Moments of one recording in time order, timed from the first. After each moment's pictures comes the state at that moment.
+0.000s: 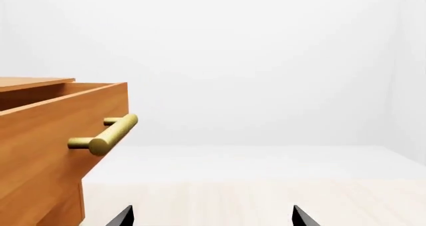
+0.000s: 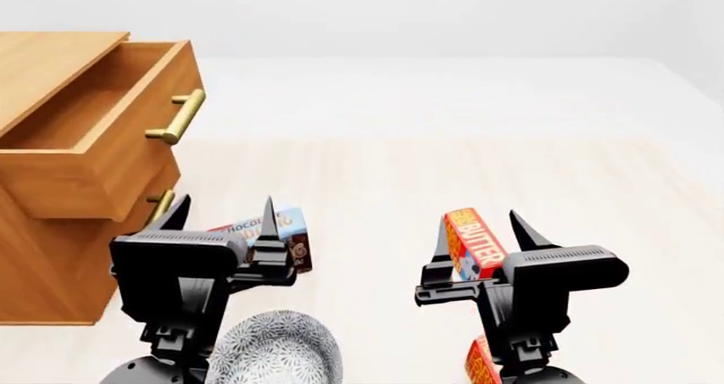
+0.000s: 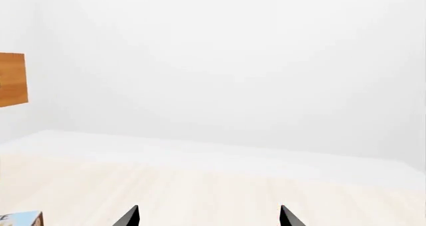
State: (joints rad) left arm -0.16 -0.20 0.10 0.62 -0.28 -0.58 -0.20; right arm 0.12 0.20 -0.18 -0.43 0.14 0.34 0.15
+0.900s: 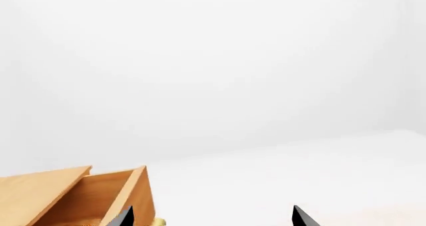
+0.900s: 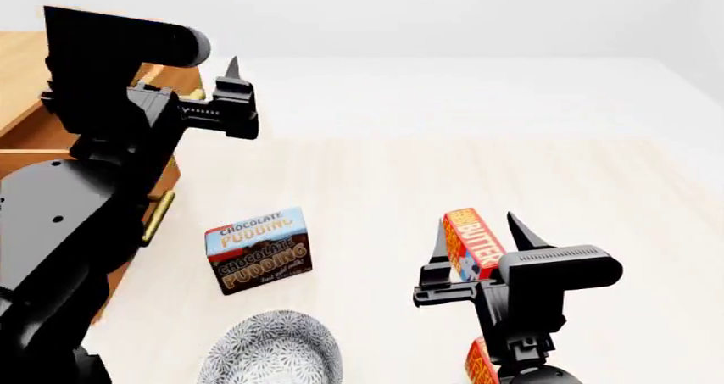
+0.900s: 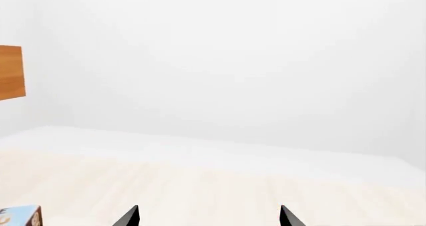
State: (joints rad) left arm -0.91 -0.32 0.05 0.53 -0.47 -1.24 -0.20; right arm 0.13 0.22 -0.20 -0.42 0.15 0.35 0.18
